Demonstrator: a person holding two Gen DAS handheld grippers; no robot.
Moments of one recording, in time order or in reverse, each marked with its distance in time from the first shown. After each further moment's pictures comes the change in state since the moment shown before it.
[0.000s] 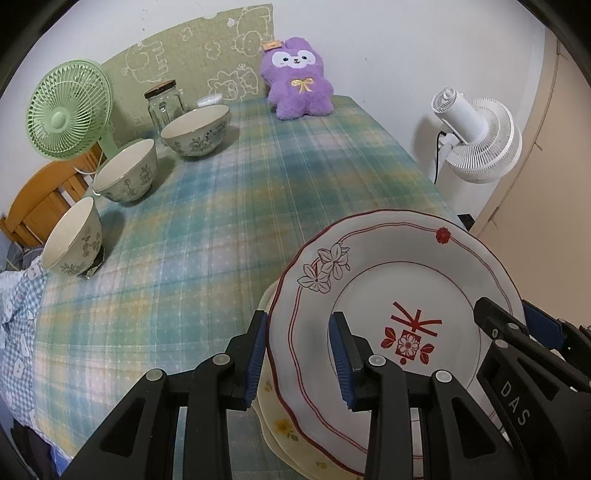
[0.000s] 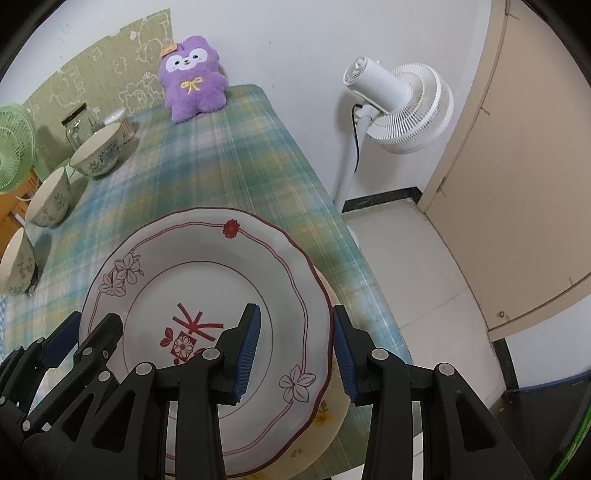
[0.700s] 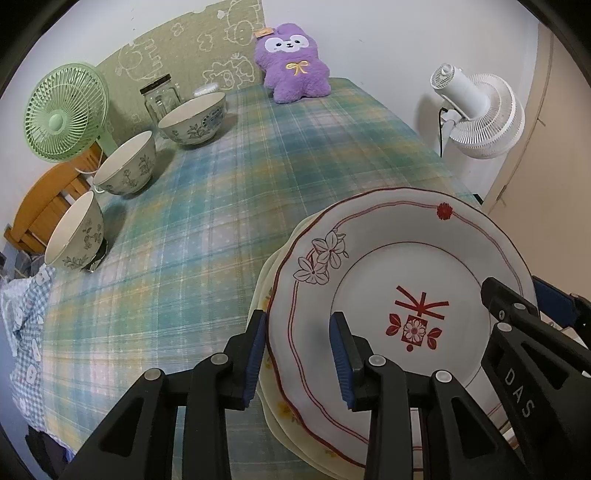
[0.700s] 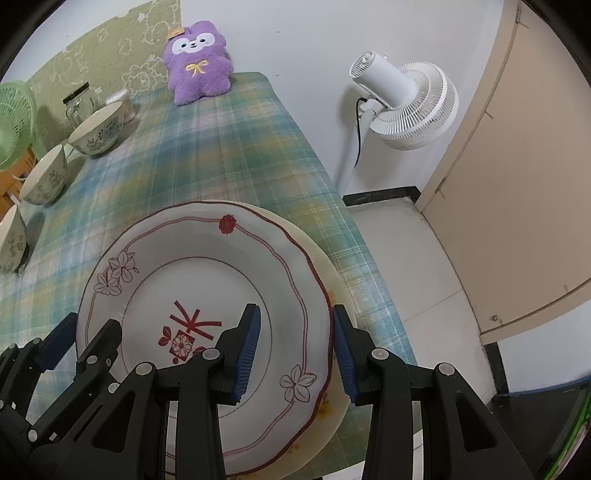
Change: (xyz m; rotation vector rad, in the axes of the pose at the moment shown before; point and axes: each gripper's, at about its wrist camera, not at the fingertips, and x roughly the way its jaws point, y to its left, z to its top) left arm 0.010 -0.006 -0.015 0.056 0.034 0.050; right arm 0.009 0.007 -0.009 -0.054 0.014 -0.032
